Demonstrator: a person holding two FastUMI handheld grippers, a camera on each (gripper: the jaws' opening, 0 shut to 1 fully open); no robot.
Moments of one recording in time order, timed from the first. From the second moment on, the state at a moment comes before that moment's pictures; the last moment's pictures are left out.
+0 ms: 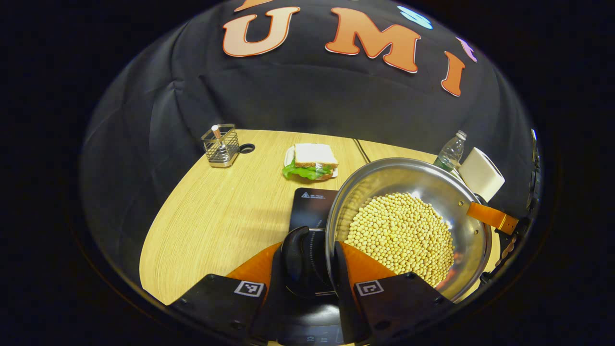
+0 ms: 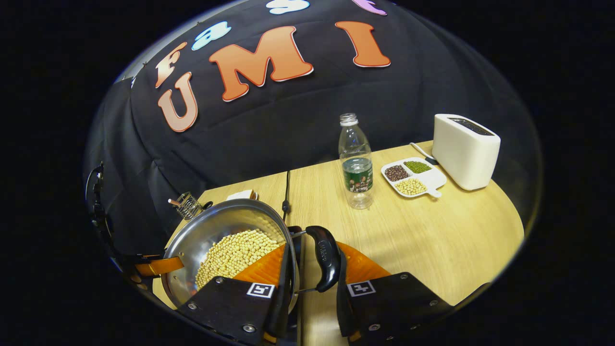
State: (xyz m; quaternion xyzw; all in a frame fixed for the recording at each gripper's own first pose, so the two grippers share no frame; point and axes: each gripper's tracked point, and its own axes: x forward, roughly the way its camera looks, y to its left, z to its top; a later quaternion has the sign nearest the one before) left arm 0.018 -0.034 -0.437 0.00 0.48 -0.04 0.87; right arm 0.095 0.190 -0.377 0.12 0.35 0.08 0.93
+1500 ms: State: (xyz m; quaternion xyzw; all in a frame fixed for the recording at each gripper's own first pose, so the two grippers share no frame) left arm 0.032 -0.049 -0.121 -0.01 0.11 0.00 0.99; right arm 0.030 0.035 -0.131 0.01 0.09 0.01 1.00
